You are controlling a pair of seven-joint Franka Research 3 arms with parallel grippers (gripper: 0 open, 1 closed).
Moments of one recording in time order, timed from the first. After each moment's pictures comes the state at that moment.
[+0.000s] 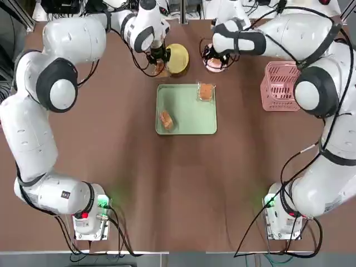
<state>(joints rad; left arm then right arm) -0.24 0.59 -0.42 -1.64 0.30 2.27 -0.92 0.36 0.55 0.20 -1.68 -0.01 2.20 0.74</state>
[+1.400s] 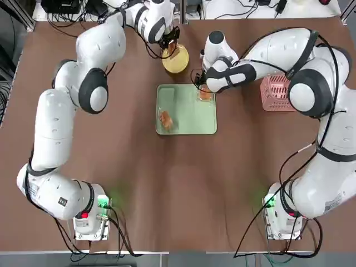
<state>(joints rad) -0.45 0.92 -0.23 -1.14 0.28 2.33 -1.21 0.36 0.62 0.29 -1.85 -0.28 2.46 0.96</state>
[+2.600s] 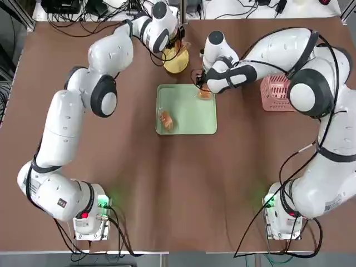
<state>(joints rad) -0.49 1.05 -0.19 -1.06 0.28 2.56 -1.22 0.36 0.61 0.30 -1.84 -0.30 2.47 0.97</state>
